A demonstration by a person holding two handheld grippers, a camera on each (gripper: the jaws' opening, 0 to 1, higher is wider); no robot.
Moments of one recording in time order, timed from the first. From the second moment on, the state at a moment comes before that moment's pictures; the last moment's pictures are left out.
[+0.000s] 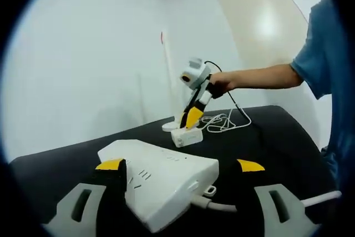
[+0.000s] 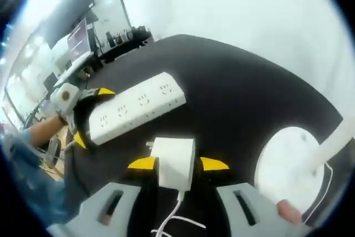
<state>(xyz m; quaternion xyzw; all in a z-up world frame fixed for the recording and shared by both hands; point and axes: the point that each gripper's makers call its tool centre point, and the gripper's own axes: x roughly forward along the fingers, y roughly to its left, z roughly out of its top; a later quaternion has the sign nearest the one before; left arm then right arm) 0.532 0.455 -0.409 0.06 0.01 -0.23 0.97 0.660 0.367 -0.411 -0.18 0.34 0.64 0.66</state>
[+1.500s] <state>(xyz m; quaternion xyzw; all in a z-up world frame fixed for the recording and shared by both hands) 0.477 0.451 -0.352 0.03 0.03 -0.21 0.98 0.613 0.263 -0.321 -0.12 0.20 0.62 0.75</state>
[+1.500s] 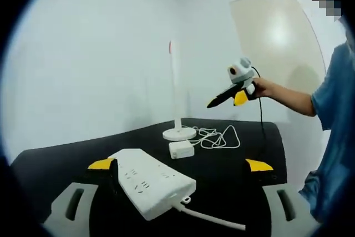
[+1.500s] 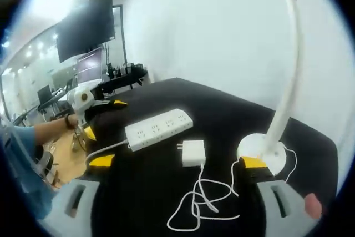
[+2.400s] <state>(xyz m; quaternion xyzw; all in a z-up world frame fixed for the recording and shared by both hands) 0.411 0.541 -0.312 0.07 0.02 -0.13 0.99 0.616 0.192 -0.318 0.01 0.13 0.56 0.81</state>
